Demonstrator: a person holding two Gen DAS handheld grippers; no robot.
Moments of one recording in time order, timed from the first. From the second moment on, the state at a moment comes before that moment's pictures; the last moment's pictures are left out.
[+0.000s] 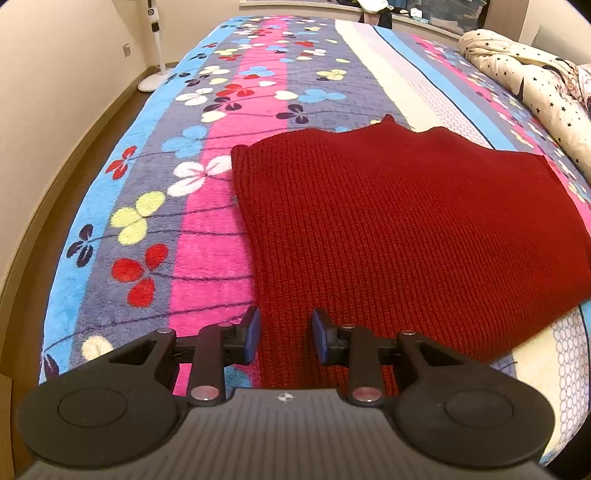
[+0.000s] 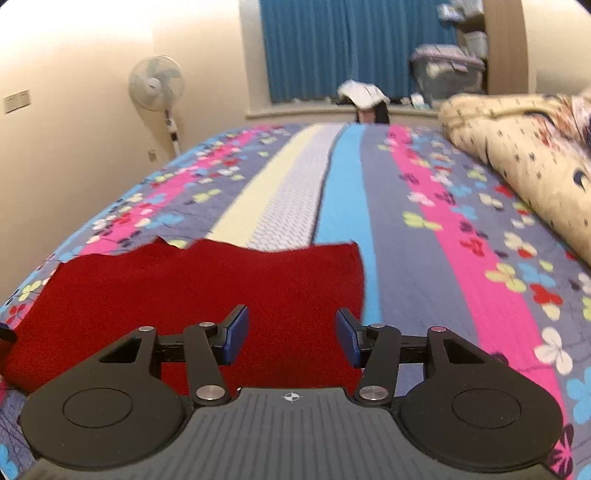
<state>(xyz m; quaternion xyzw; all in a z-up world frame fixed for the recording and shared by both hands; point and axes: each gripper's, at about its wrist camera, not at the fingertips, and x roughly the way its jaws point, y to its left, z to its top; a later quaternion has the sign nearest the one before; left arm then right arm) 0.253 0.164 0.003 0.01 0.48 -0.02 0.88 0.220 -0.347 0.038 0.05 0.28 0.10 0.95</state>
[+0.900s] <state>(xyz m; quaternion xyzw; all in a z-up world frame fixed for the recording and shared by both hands) 0.260 0.202 0.014 -0.08 0.47 0.07 0.88 0.147 -0.095 0.022 -0.04 0.22 0.30 0.93</state>
